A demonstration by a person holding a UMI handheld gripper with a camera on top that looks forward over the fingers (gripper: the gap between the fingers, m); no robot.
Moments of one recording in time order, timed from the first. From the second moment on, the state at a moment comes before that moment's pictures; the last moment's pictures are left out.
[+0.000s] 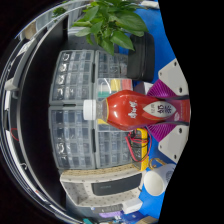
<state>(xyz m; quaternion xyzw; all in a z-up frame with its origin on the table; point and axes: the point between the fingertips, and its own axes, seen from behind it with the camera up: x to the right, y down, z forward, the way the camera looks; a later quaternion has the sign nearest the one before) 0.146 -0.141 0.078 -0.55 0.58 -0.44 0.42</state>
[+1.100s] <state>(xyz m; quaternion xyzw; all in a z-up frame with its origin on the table) -0.059 -0.014 0.184 -0.57 0.61 -0.40 0.38</state>
